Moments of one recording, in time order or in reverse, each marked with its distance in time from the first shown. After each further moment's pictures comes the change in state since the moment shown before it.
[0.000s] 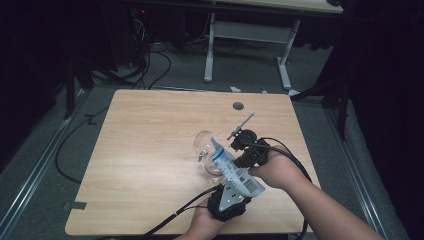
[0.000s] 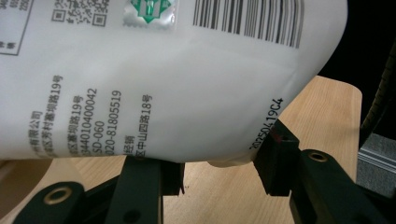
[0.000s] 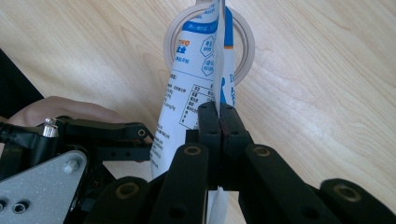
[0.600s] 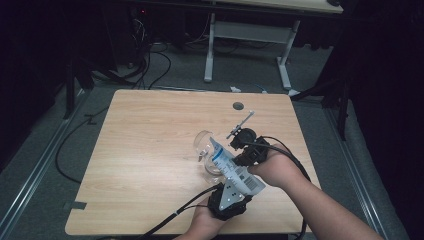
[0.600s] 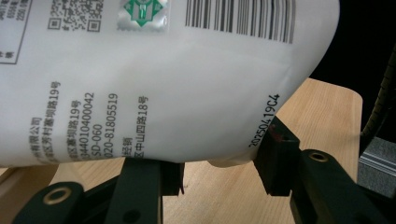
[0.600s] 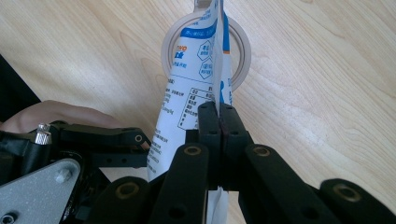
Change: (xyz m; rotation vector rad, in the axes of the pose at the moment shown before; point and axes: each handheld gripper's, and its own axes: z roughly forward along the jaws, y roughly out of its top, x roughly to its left) left arm 0.000 0.004 0.000 -0.003 0.005 0.002; right arm -0.001 0.002 0.000 -0.016 -0.006 -0.017
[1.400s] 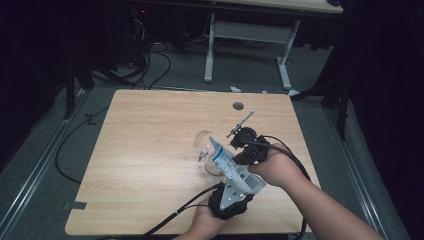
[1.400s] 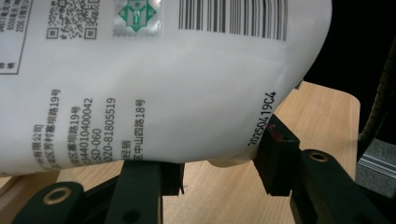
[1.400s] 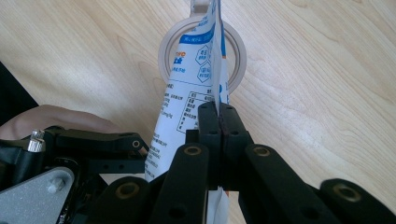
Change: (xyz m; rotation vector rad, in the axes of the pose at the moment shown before) left arm 0.000 0.004 0.000 -0.011 -0.004 -0.001; right arm 0.000 0.001 -0.002 -0.009 -0.013 0.005
